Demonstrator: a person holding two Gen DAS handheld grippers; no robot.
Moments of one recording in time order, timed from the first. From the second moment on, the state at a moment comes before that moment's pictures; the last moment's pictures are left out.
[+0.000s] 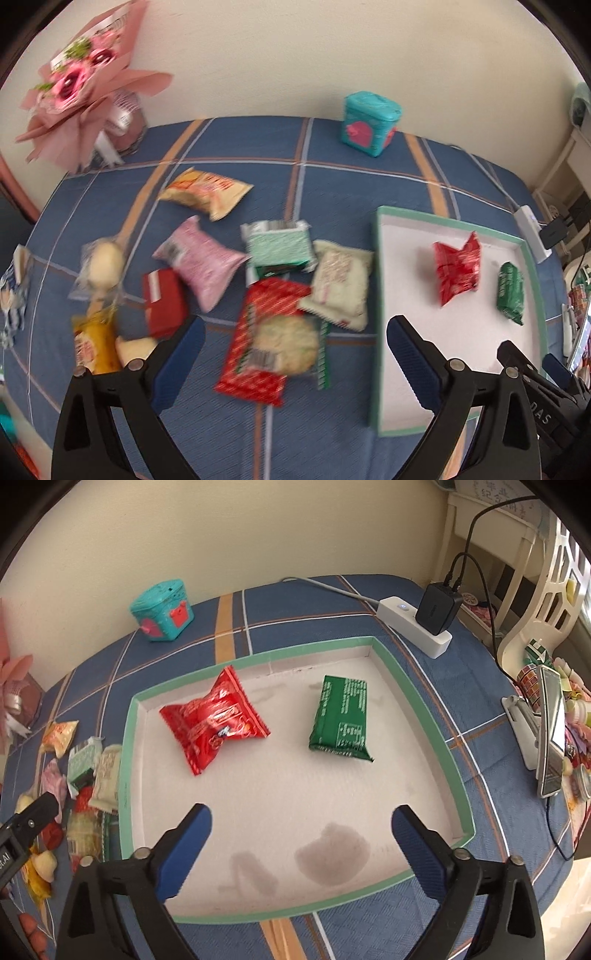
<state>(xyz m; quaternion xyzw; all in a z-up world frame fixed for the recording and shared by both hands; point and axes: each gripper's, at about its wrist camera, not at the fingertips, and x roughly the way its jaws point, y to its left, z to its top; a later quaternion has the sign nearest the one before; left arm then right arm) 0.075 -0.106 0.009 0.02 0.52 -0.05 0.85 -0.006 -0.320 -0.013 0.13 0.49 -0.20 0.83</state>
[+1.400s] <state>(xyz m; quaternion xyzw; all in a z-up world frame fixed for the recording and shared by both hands) 0.079 0.074 0.008 -0.01 0.53 0.12 0.84 0.028 -0.136 -0.007 0.06 0.48 0.01 0.87</state>
